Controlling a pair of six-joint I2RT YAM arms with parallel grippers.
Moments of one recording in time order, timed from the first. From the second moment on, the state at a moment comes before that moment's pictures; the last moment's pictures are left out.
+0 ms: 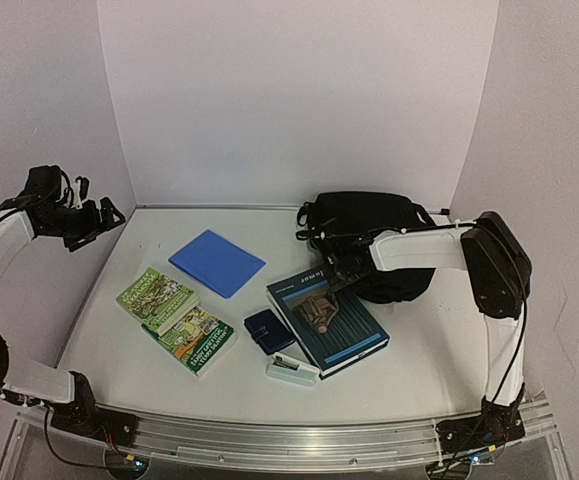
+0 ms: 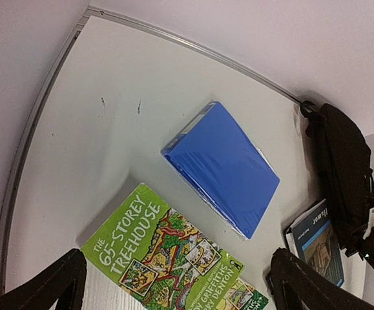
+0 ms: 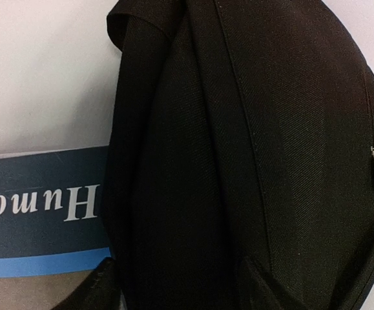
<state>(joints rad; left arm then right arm) 0.15 1.22 1.13 -0.65 0.37 -0.26 0.76 2.07 1.46 -0.43 0.59 0.14</state>
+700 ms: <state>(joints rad) 0.15 1.23 1.12 -0.65 0.40 -0.26 0.75 1.79 1.49 -0.57 0.74 0.10</state>
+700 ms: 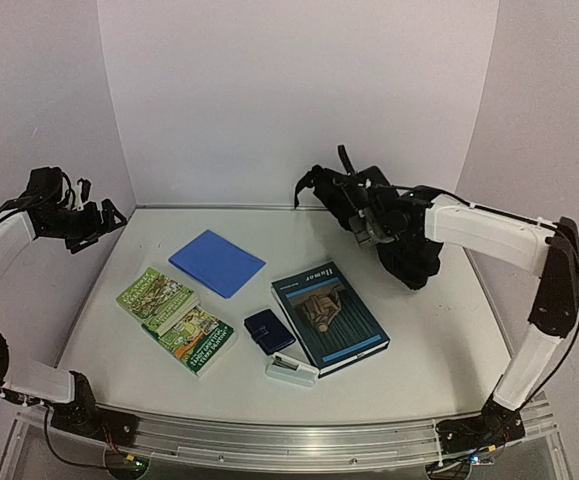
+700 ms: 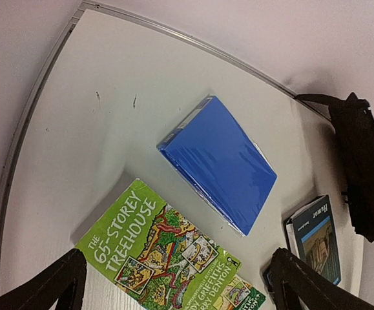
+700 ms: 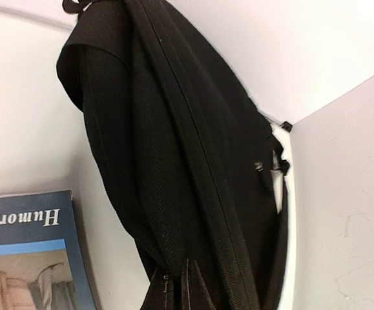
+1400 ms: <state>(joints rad) 0.12 1.27 1.11 -0.64 0.47 -0.28 1.09 1.56 1.40 -0.65 0.07 0.35</state>
